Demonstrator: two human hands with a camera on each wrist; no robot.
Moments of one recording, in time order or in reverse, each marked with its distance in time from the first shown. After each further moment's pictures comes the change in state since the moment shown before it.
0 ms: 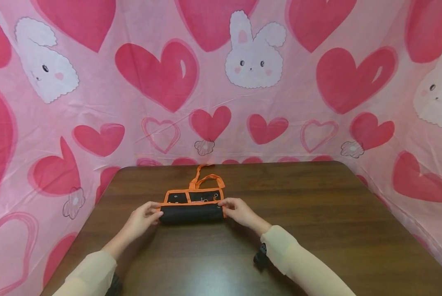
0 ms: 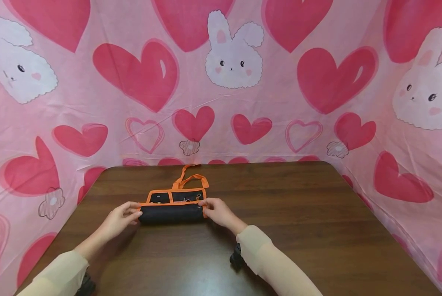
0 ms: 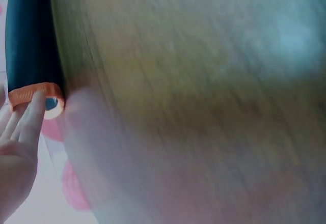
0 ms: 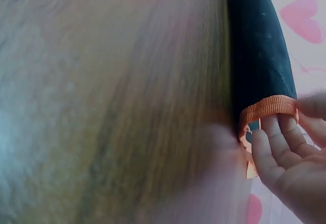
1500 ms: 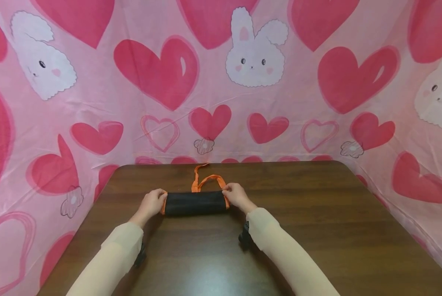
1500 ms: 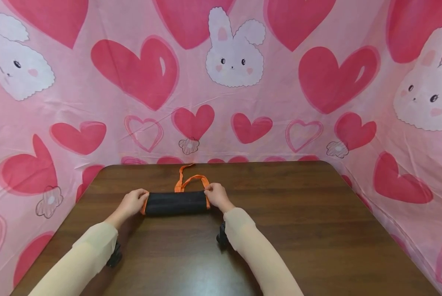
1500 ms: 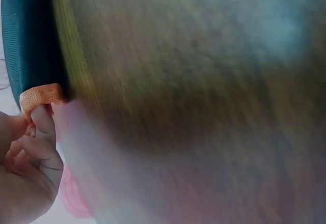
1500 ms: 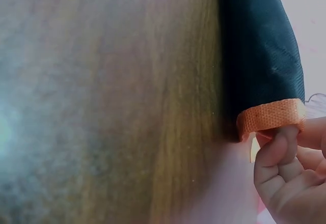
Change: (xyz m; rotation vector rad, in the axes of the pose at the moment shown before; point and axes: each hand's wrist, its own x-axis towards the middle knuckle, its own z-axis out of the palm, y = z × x) left_hand 0.061 0.005 0.015 0.316 0.081 -0.030; right_hand 0.055 0.008 -0.003 -0.043 0.276 0.272
